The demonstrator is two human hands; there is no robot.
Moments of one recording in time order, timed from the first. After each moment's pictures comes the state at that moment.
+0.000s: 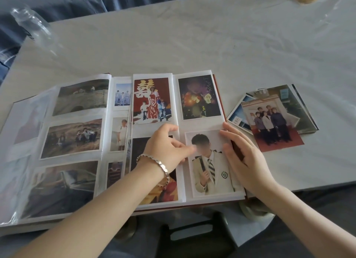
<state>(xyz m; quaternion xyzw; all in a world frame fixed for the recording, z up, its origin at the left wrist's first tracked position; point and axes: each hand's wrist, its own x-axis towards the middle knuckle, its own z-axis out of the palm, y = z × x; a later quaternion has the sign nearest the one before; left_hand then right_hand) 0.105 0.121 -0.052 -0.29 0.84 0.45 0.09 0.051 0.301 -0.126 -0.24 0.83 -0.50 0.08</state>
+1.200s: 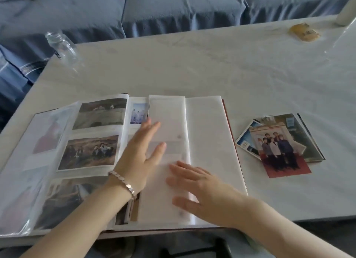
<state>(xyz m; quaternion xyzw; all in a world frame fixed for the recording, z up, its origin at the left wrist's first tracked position) 0.131 0.058 -0.045 -0.18 0.92 0.34 -0.07 0.074 0.230 -0.077 -0.54 0.77 -0.25 0.25</state>
